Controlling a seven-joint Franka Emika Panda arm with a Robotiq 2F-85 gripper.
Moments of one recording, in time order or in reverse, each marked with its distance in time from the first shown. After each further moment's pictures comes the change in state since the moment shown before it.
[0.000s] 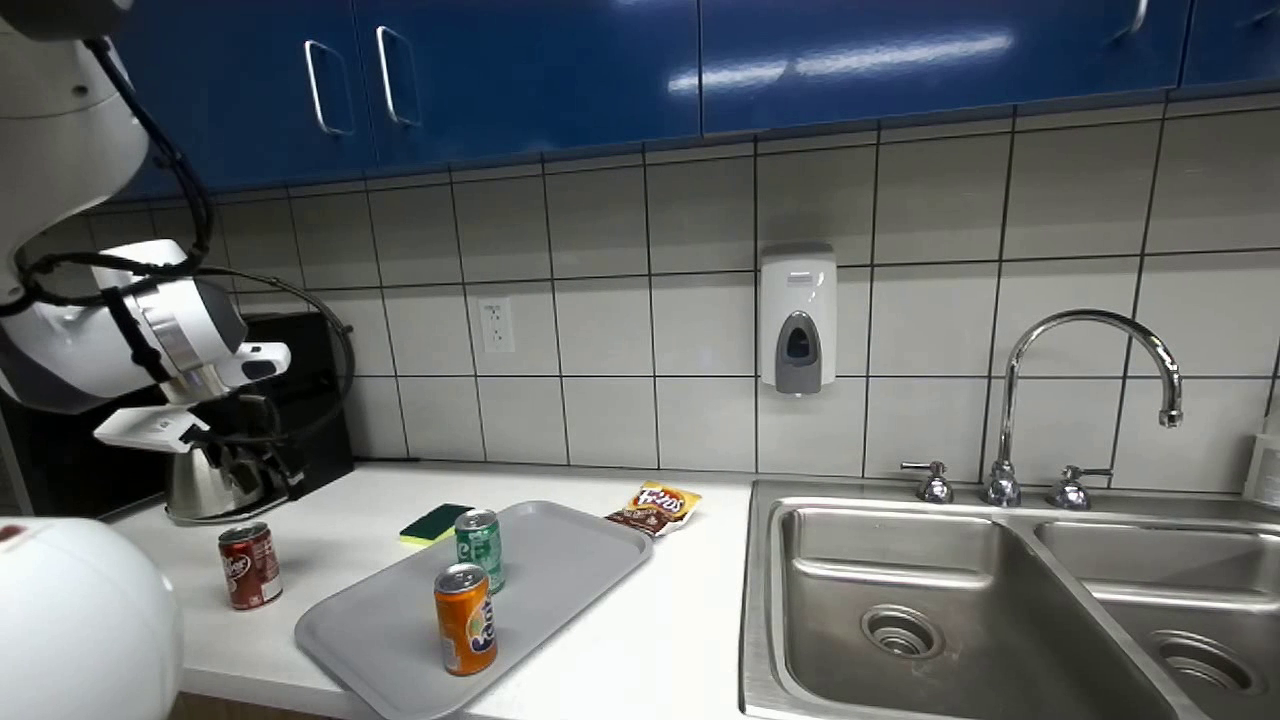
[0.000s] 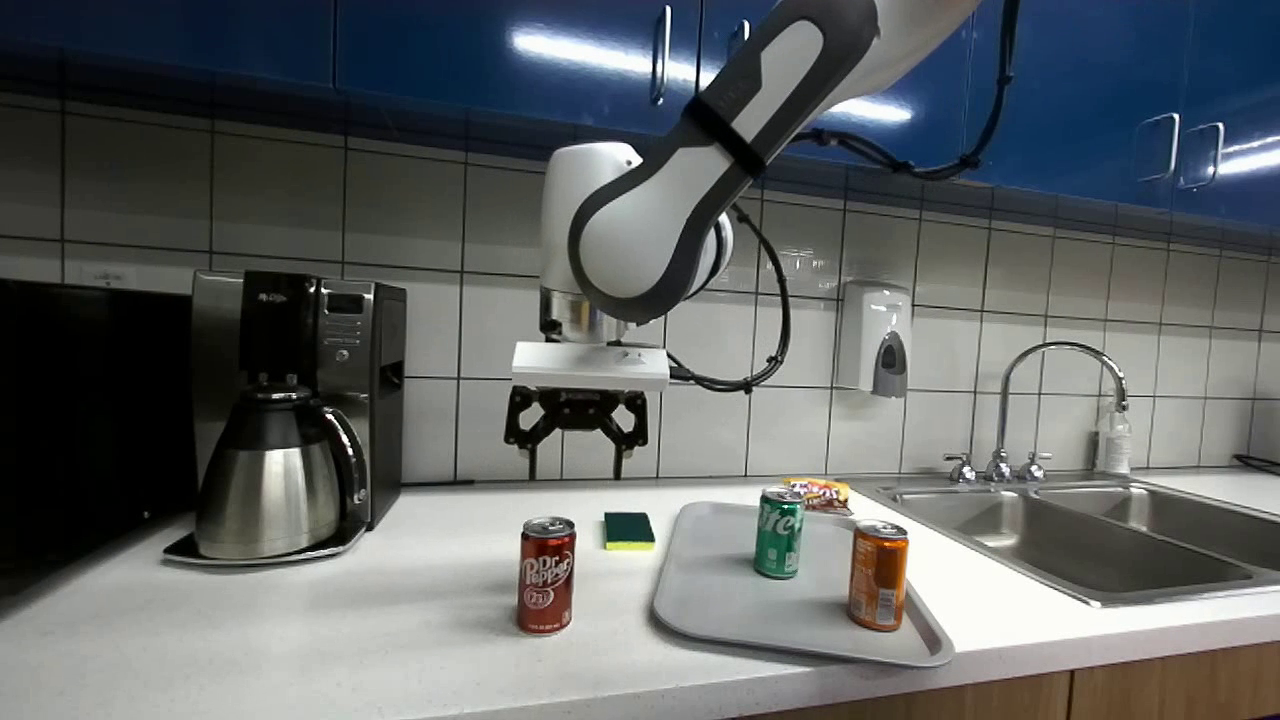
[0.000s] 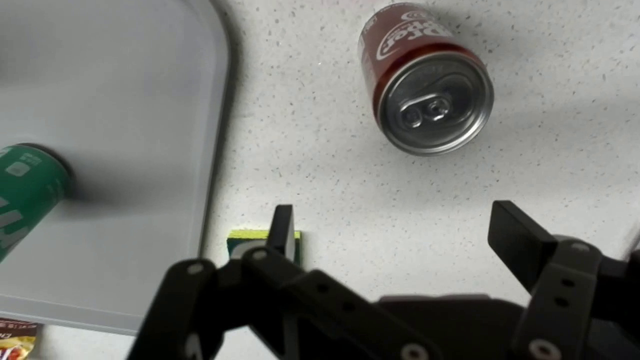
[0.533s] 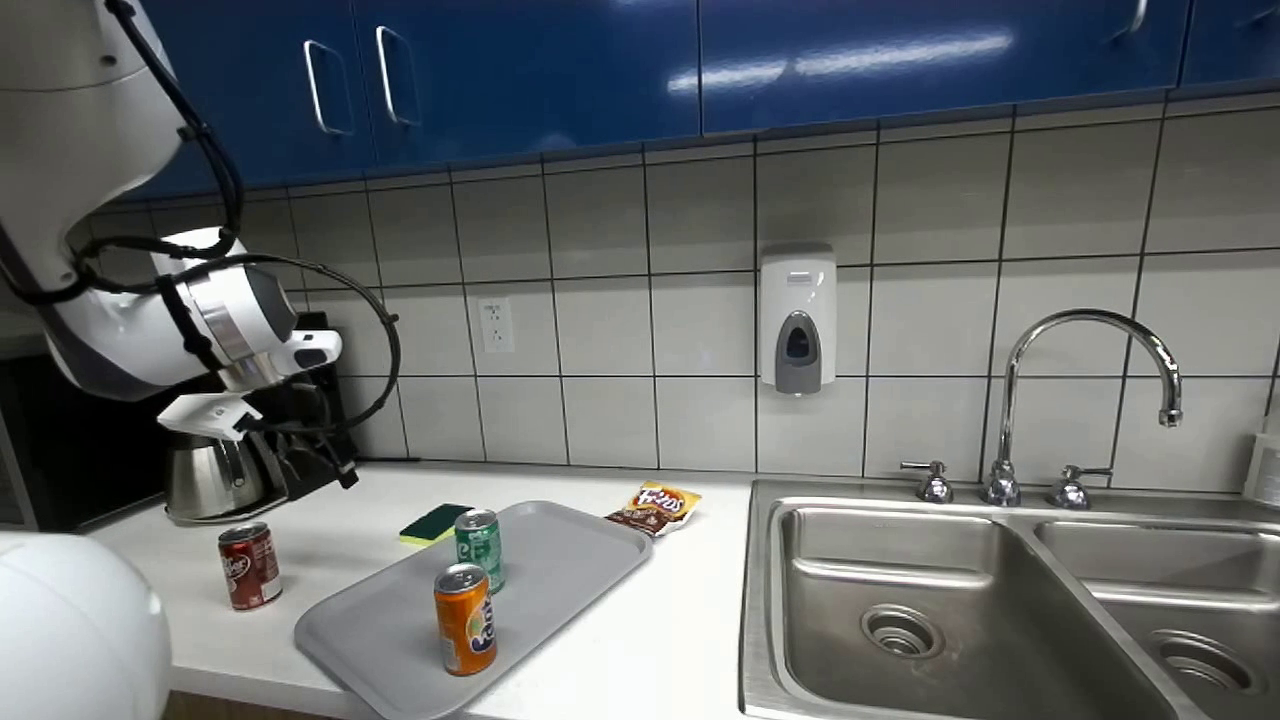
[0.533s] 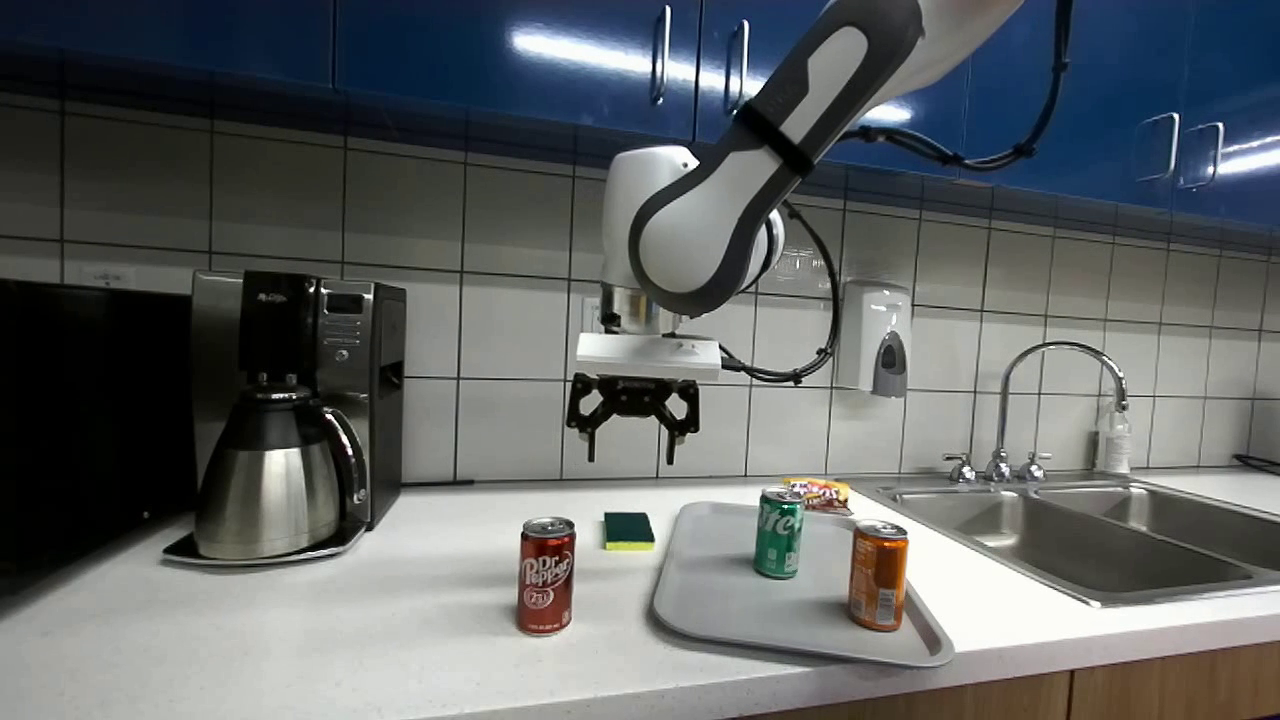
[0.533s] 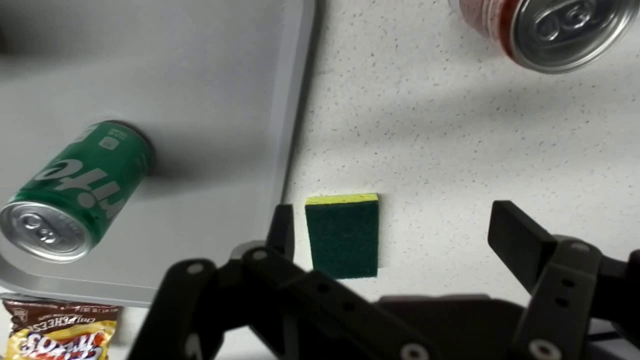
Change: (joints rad) arm -0.114 -0.072 0.000 -0.076 -0.013 0.024 -0.003
